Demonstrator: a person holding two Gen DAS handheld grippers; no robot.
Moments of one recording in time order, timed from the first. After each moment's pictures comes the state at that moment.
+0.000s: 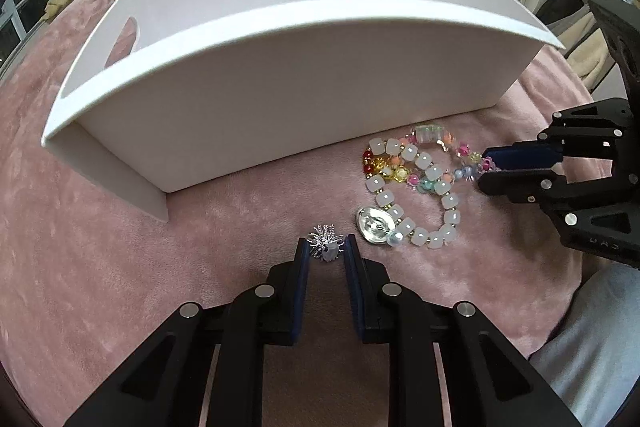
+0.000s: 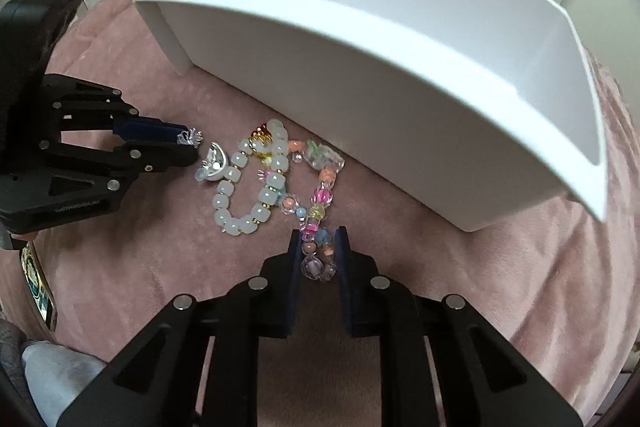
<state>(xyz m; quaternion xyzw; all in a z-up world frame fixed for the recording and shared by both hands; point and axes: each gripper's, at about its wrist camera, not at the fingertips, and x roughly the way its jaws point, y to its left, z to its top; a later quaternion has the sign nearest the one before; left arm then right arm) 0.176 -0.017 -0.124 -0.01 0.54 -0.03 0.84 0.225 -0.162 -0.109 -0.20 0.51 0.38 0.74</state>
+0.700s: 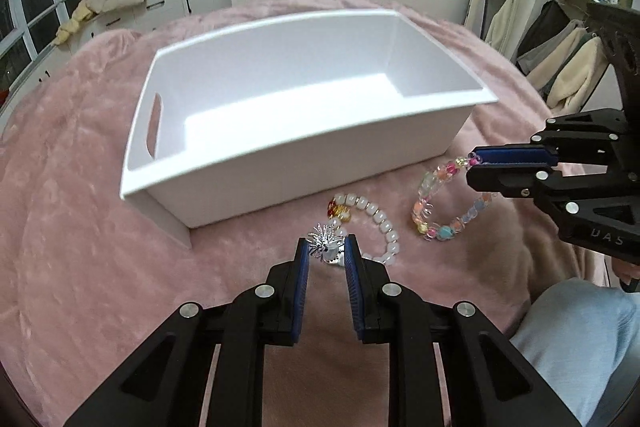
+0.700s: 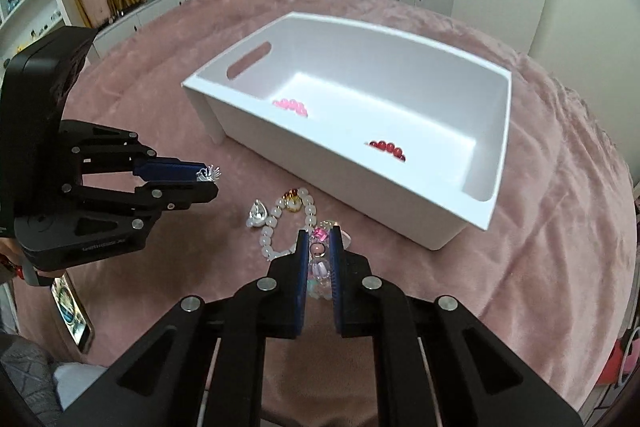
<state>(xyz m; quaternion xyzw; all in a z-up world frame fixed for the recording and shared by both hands) 0.143 -0.030 -0.054 0.00 0.48 -0.03 0.88 0.200 -0.196 -0.026 -0.15 0.45 0.39 0.79</state>
